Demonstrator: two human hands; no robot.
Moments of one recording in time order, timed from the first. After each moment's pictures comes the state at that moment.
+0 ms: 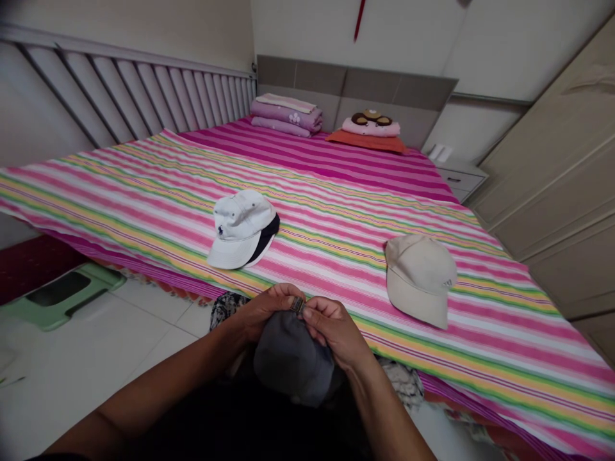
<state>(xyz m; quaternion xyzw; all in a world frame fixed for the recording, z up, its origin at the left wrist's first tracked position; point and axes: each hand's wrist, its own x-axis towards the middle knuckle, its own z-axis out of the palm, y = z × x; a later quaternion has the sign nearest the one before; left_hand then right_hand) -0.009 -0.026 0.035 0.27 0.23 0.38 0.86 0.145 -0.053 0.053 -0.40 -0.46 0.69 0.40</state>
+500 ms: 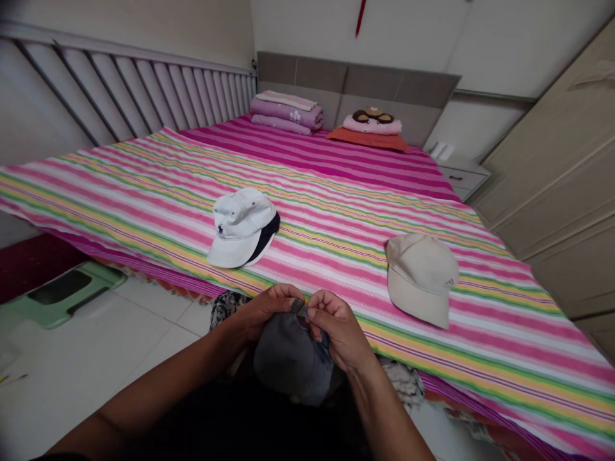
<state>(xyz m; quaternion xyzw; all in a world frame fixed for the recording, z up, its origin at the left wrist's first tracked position) -0.011 -0.025 0.032 0.28 0.24 0.37 0.85 0.142 -0.055 0.058 -0.38 -0.40 0.70 0.46</state>
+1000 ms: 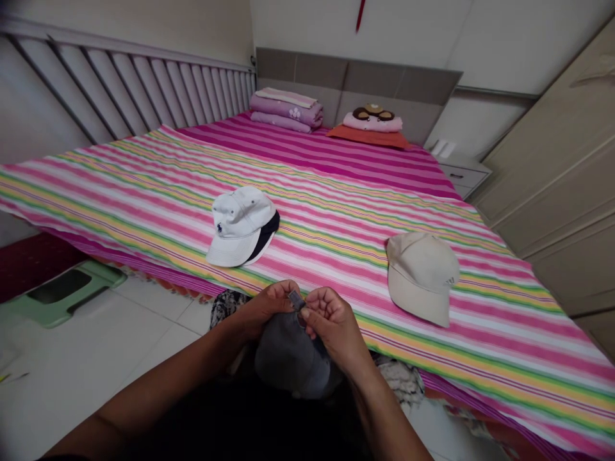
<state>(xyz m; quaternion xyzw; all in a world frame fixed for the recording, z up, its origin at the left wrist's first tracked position) -0.012 -0.025 0.025 0.32 0.26 0.39 0.83 0.139 -0.055 0.059 -0.44 -0.46 0.62 0.46</state>
